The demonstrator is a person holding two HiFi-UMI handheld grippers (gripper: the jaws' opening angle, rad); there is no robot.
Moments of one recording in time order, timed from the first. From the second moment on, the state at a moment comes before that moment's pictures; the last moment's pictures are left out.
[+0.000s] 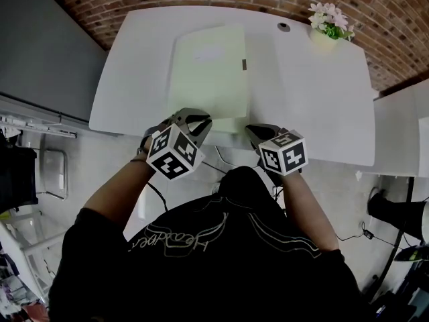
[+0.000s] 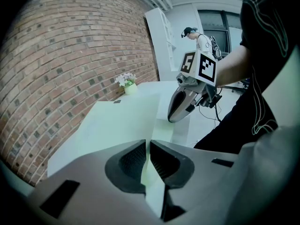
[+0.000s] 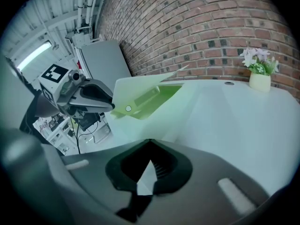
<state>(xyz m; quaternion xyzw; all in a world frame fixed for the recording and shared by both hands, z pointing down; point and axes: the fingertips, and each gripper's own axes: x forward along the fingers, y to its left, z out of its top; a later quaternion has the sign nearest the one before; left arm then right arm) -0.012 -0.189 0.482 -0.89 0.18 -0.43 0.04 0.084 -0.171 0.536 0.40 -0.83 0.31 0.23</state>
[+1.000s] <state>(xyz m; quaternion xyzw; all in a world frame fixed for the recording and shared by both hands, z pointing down) -0.040 -0.191 0.456 -0.88 0.24 -0.40 0.03 0.087 -0.172 0.540 0.41 -0.82 0.29 0.26</state>
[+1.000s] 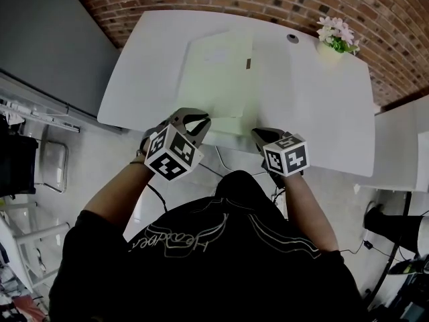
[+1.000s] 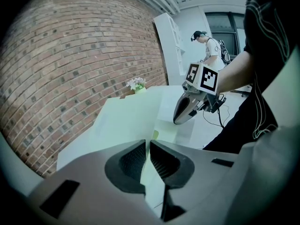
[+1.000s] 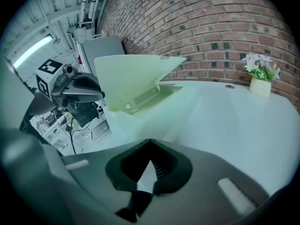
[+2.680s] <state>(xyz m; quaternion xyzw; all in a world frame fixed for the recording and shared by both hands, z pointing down) -0.117 -0.207 0.428 -0.83 0.45 -0.32 -0.04 0.080 -0.173 0.545 0.35 -0.85 0.28 0.28</state>
